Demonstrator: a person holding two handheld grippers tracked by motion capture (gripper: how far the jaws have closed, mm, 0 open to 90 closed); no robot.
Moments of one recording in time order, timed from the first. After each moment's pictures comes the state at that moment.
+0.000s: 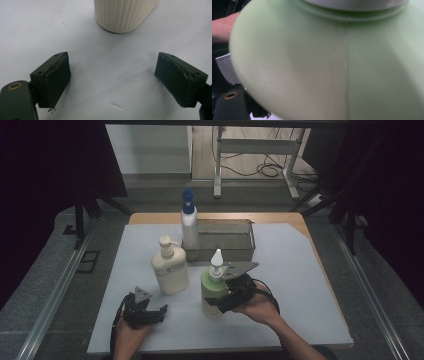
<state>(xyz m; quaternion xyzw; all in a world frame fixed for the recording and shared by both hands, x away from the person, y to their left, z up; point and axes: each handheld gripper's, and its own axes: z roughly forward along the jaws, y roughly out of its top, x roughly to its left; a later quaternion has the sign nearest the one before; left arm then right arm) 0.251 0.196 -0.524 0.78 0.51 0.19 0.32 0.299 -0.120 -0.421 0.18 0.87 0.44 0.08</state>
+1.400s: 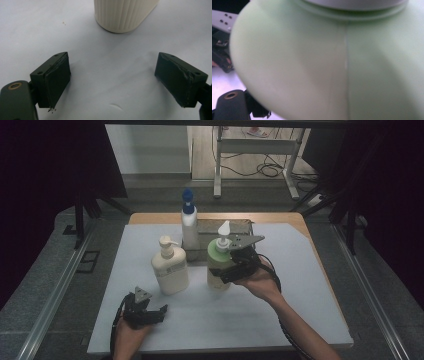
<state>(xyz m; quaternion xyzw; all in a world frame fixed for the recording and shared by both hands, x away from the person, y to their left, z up) 0.251 0.196 -0.524 0.78 0.51 0.19 0.32 0.350 -0.127 -0.384 0.24 0.86 0.44 0.13</state>
